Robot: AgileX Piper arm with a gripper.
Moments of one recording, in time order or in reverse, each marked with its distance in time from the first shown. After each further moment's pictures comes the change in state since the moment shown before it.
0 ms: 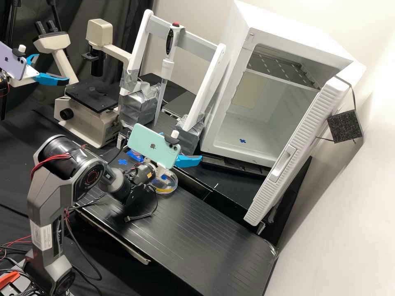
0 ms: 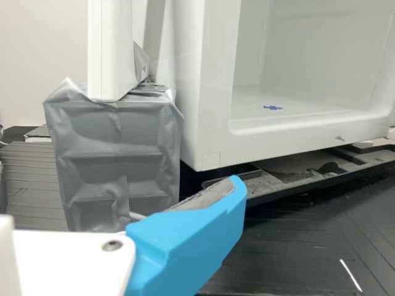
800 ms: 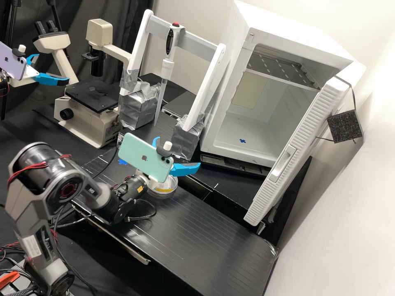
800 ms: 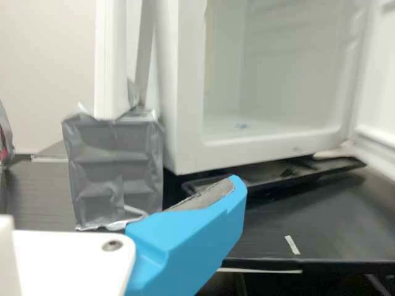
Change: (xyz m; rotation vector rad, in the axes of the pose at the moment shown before) arm -0.070 0.014 0.011 0.009 0.067 0.102
